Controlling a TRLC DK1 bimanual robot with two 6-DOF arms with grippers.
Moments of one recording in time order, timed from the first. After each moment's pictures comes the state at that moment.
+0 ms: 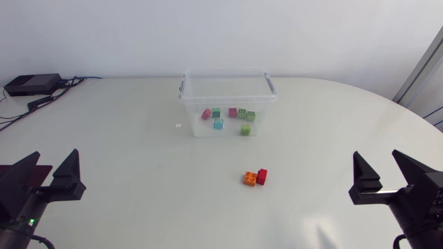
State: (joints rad) left arm 0.04 0.06 0.04 -0.02 -0.07 0.03; right arm -0.03 0.06 0.03 -0.01 0.01 -0.07
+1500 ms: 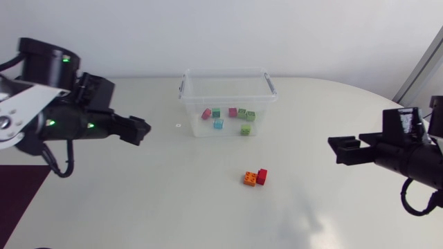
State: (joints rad) left arm -0.28 1.26 0.88 -0.41 0.09 0.11; right arm -0.04 0.92 0.52 -0.20 -0.16 -0.07
